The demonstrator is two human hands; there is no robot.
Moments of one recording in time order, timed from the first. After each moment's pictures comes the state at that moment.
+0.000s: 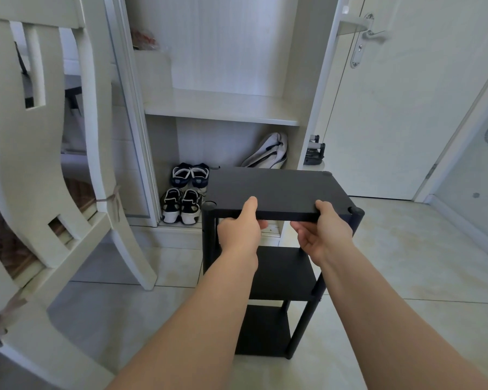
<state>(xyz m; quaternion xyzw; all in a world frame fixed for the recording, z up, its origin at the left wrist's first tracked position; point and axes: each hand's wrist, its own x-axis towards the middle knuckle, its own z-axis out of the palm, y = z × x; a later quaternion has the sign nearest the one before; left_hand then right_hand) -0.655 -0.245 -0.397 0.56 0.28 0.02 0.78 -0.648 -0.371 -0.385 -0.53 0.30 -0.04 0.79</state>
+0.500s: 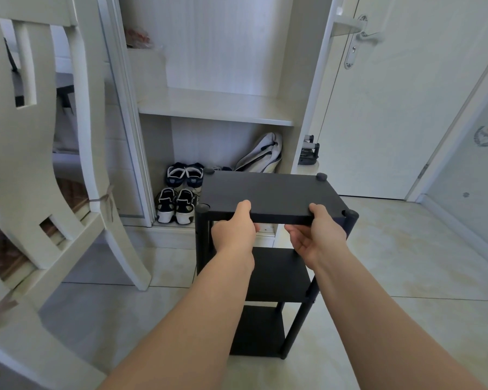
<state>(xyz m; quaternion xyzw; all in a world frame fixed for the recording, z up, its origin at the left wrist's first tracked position) -0.654 -0.246 -0.397 0.54 0.32 0.01 0.78 -0.654 -0.370 -0.385 -0.52 0.32 -0.04 0.79</state>
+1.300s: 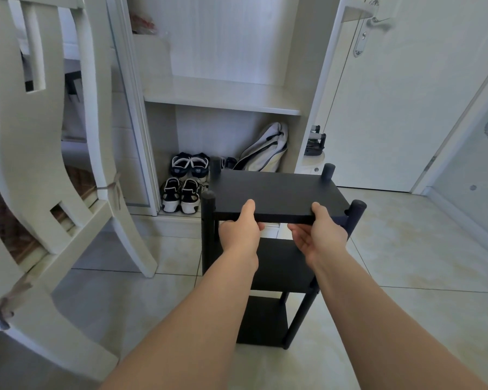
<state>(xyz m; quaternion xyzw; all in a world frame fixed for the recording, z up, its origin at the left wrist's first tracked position) -0.661 -0.244 -0.420 0.52 0.32 0.00 0.79 -0.658 -0.361 -0.409 -0.53 0.34 -0.07 0.78</state>
